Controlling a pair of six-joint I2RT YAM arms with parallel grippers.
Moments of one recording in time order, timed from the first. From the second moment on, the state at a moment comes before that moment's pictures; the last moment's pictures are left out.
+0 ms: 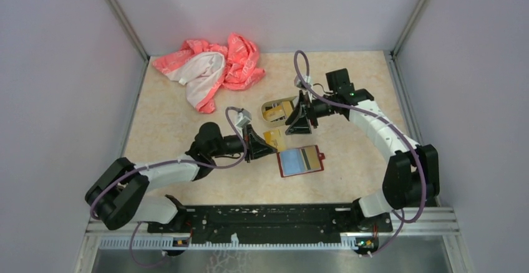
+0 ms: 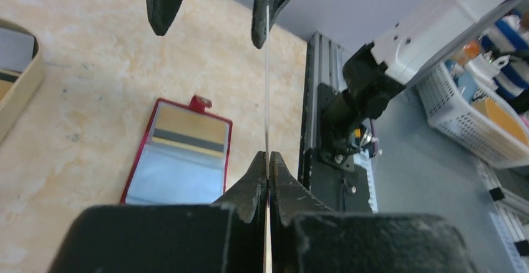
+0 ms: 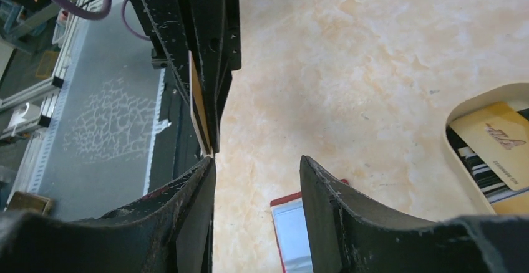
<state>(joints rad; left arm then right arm) -0.73 1.36 0.43 1.01 0.67 -0.52 0.30 1.45 1.16 -0.60 -1.24 -0.44</state>
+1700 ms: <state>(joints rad) -0.72 1.24 0.52 0.41 0.62 -0.29 0.48 1.56 1.25 -0.88 -1.05 -0.66</state>
